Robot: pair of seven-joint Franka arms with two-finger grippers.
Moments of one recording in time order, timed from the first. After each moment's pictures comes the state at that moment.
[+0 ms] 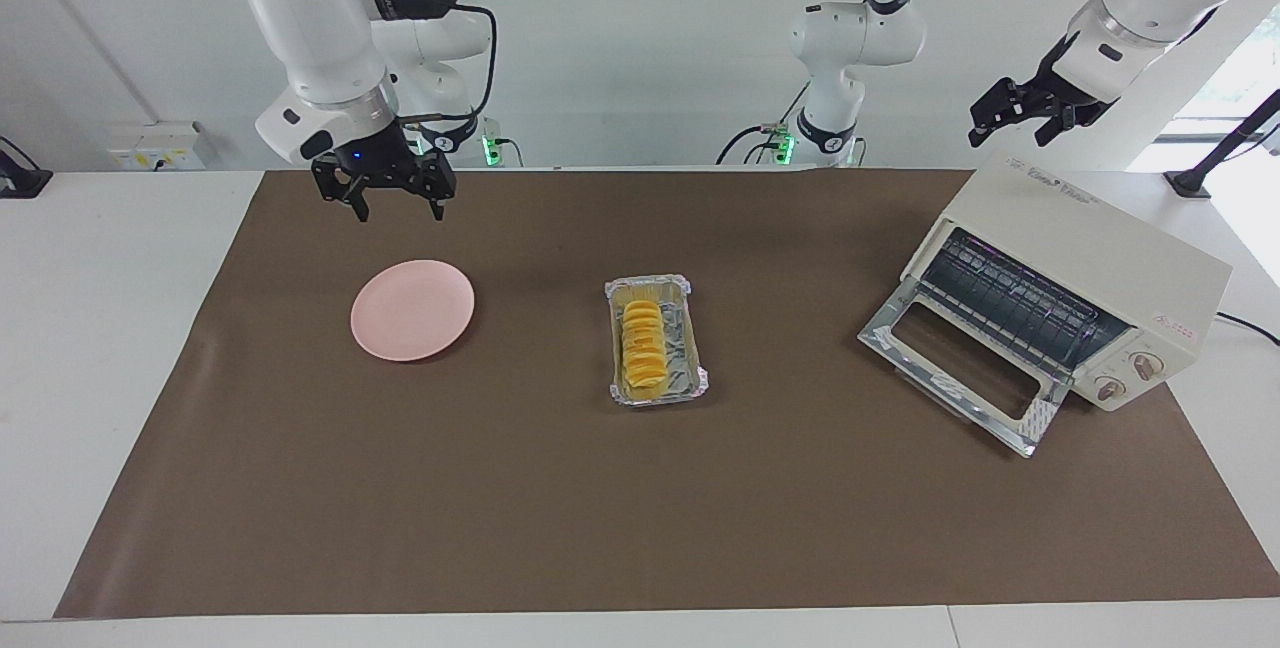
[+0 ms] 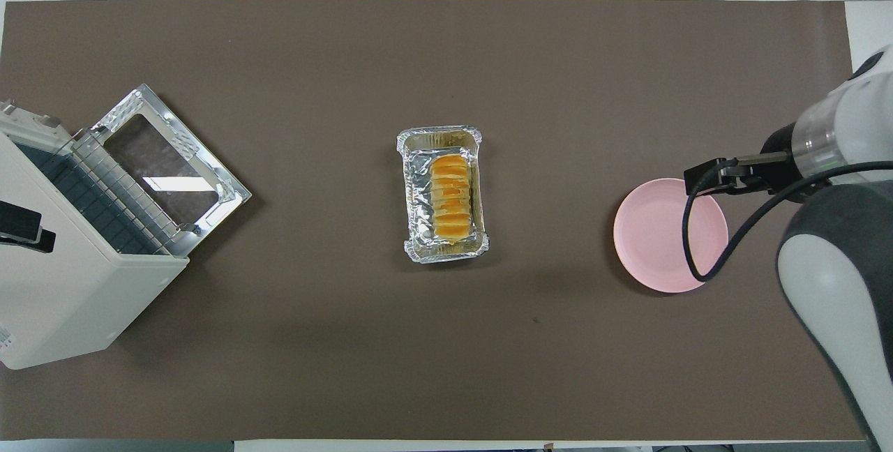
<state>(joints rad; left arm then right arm) -0.14 -0.09 0.14 -1.60 -0.02 1.33 0.04 0.14 -0.04 0.04 -1.77 0.00 1.71 0.19</state>
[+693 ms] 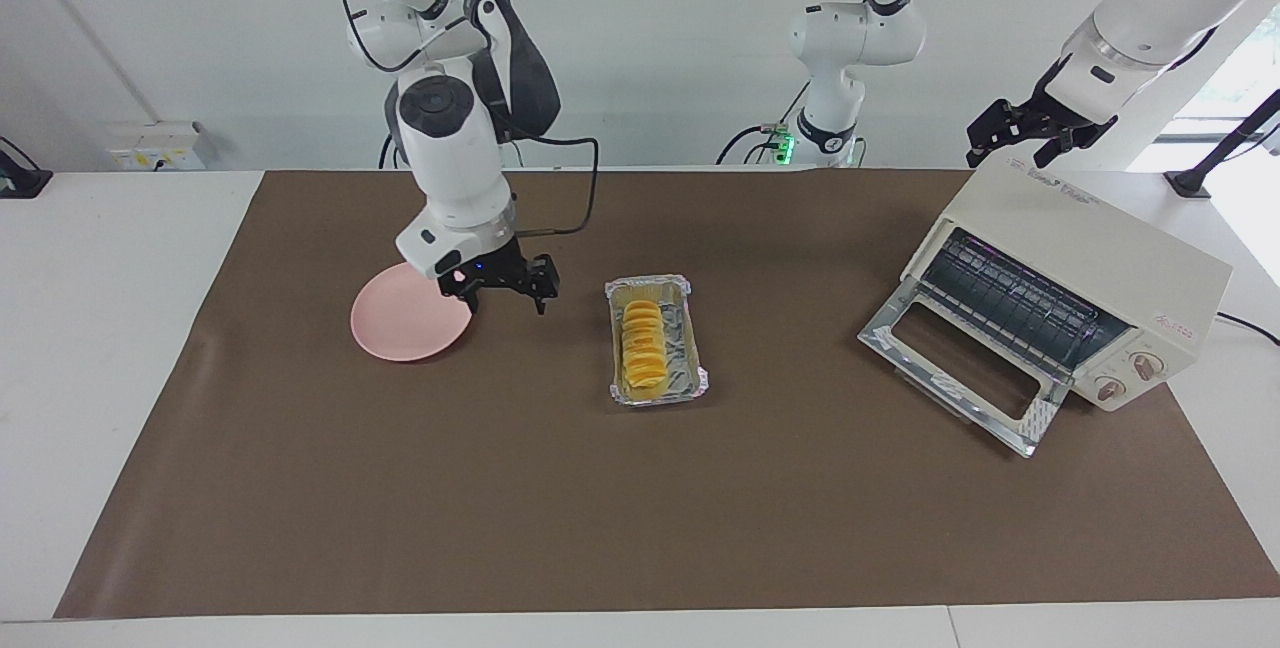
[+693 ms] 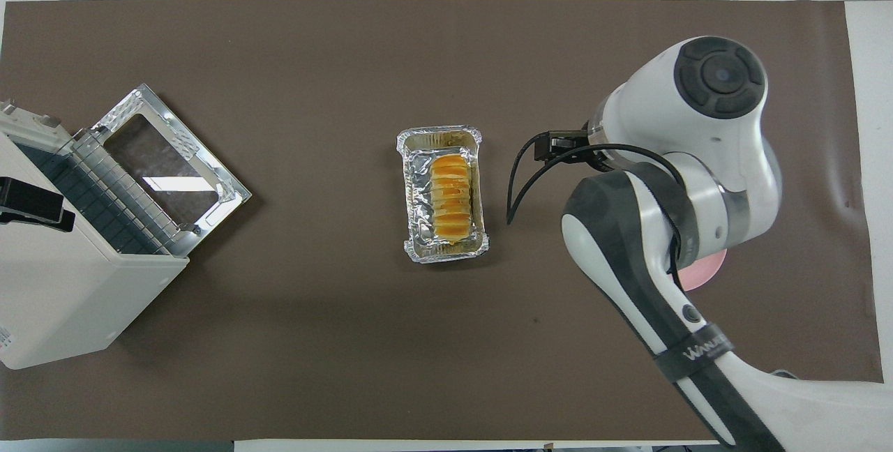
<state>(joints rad) -0.13 -0.07 0.13 -1.62 -0.02 1.37 0.05 0.31 0.22 0.05 -1.79 0.02 2.05 0.43</state>
